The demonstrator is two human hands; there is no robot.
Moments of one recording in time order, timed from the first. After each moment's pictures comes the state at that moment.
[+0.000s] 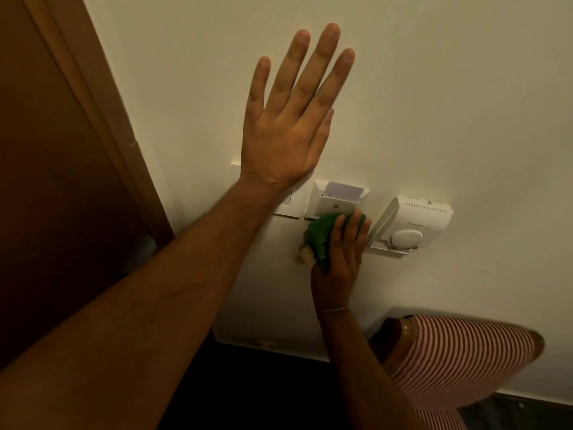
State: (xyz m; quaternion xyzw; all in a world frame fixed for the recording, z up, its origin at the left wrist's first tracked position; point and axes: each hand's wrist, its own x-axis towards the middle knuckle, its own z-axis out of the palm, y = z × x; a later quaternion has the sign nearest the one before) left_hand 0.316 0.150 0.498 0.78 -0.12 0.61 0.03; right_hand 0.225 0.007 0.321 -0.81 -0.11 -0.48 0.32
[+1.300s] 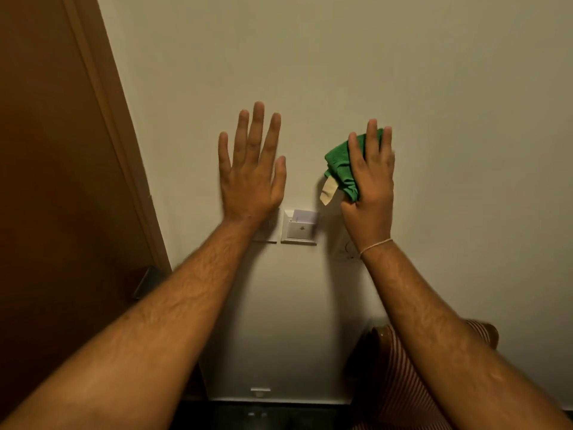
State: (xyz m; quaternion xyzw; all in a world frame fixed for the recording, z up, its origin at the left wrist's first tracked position) left_hand 0.254 0.154 0.535 0.83 -0.10 0.53 0.12; right_hand 0.203 -0.060 0.552 -0.82 -0.18 -0.51 0.21
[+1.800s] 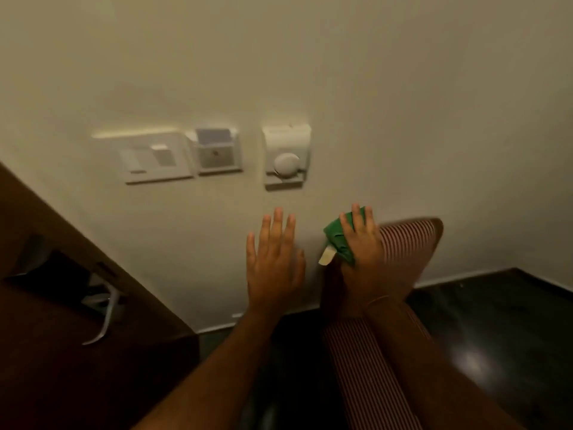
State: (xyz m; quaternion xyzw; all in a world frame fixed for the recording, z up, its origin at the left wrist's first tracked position) left_hand 0.095 -0.008 0.275 0.93 -0.21 0.24 0.19; right_hand 0.059 -0.206 0.302 -0.94 0.00 -0.27 0.20
